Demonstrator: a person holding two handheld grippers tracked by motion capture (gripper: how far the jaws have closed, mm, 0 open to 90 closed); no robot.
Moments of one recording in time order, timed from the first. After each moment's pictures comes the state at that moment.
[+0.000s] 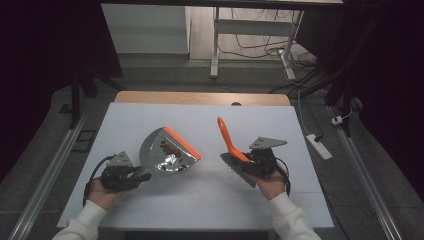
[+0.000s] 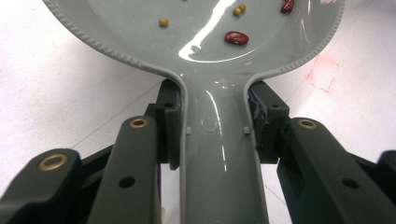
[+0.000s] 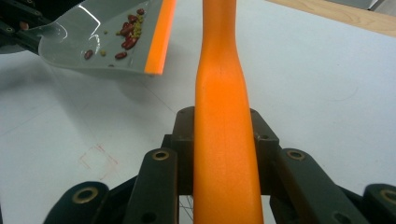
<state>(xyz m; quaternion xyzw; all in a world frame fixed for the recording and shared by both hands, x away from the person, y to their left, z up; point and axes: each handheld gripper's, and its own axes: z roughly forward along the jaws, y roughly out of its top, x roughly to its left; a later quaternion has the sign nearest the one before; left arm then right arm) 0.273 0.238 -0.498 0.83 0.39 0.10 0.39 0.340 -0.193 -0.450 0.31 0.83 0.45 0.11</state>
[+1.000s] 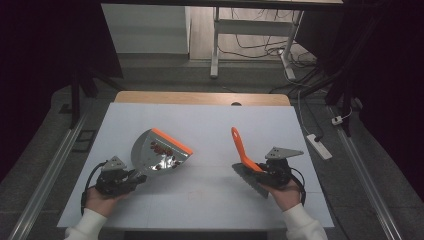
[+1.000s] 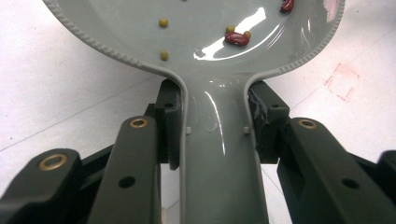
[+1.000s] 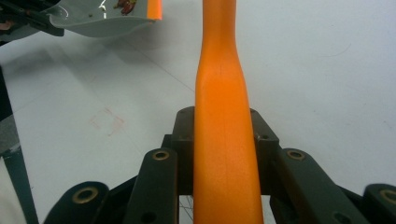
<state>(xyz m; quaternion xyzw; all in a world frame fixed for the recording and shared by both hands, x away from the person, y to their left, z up) 0.256 0.243 -0.505 0.79 0.46 0.11 0.39 0.323 -0.235 -0.464 0.32 0.83 0.45 0.08</state>
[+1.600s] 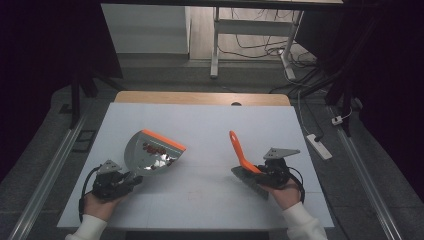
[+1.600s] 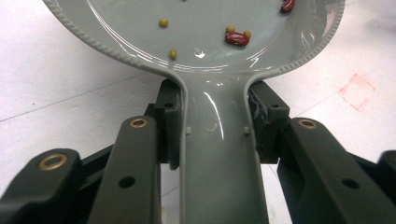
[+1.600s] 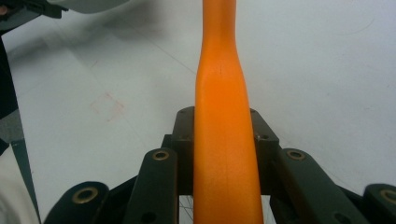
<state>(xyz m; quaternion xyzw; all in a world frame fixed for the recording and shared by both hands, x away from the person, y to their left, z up) 0.246 0.247 -0.508 0.76 0.51 0.13 0.38 0.330 -0.237 -0.477 0.32 0.84 0.44 0.05</state>
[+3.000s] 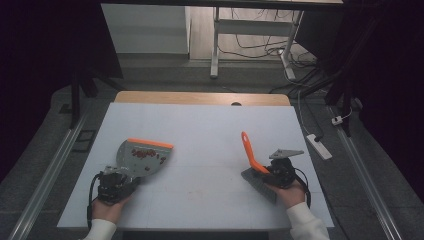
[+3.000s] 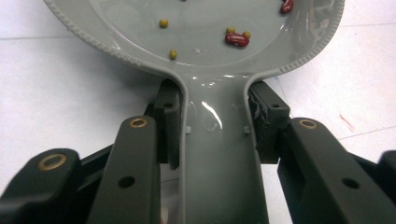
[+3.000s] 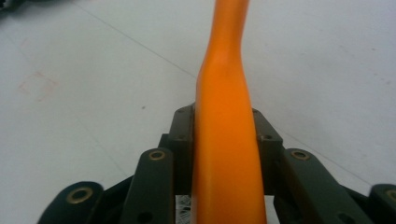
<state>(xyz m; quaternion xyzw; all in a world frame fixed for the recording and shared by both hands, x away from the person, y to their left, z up) 0.248 0.238 -0.536 0.69 0.63 0.13 0.33 0.343 -0.260 -0.497 0.38 0.84 0.38 0.08</state>
